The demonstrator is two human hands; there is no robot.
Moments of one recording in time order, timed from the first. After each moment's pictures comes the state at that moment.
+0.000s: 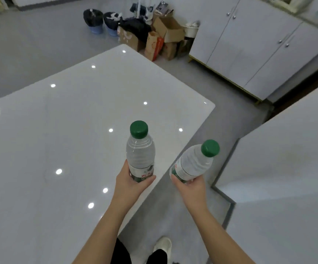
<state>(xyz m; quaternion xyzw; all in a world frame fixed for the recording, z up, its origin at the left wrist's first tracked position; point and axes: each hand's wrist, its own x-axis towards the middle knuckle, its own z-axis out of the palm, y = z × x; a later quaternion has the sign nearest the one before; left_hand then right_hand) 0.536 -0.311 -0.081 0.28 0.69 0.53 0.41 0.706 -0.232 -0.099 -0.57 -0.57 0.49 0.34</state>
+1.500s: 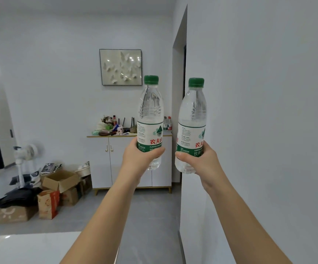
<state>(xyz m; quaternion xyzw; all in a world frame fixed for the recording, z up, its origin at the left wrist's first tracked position) 0.740 -0.071 0.266 0.60 0.34 0.58 0.43 0.909 -0.120 0.254 -0.45 -0.51 0.29 0.67</state>
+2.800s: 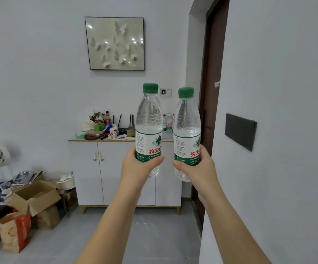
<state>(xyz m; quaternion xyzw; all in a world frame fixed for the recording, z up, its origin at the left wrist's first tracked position) 0.857 0.478 0.239 0.56 0.37 0.60 0.44 1.013 0.441 0.231 -0.47 -0.52 0.26 0.67</state>
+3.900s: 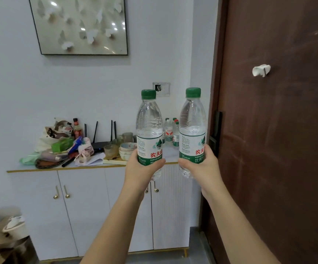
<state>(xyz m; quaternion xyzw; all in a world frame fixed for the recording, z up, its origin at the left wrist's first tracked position) 0.967 1.008 0.215 0.57 0.36 0.57 0.47 1.126 0.968 0.211 -0.49 -0.47 0.24 0.69</state>
